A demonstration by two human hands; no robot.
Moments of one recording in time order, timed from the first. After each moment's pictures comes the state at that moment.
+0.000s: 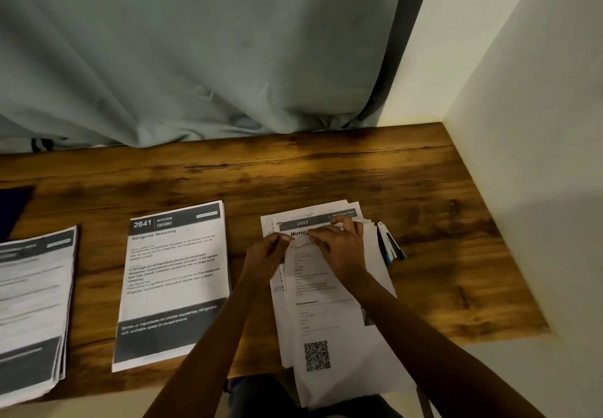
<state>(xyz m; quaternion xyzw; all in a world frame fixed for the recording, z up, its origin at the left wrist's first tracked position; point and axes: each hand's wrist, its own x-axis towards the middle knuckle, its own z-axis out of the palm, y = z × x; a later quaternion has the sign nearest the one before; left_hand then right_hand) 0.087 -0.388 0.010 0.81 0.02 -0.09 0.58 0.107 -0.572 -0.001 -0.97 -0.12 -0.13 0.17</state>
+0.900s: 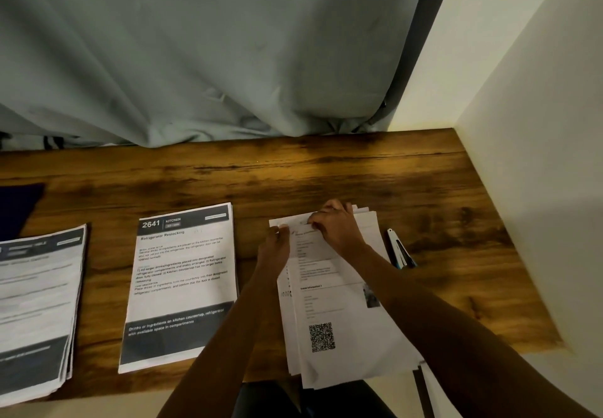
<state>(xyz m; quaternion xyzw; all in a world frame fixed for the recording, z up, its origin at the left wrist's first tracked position) 0.117 -0.401 0.018 0.82 0.20 -0.13 0.52 0.165 -0.557 0.015 -0.96 -0.21 0.00 0.17</state>
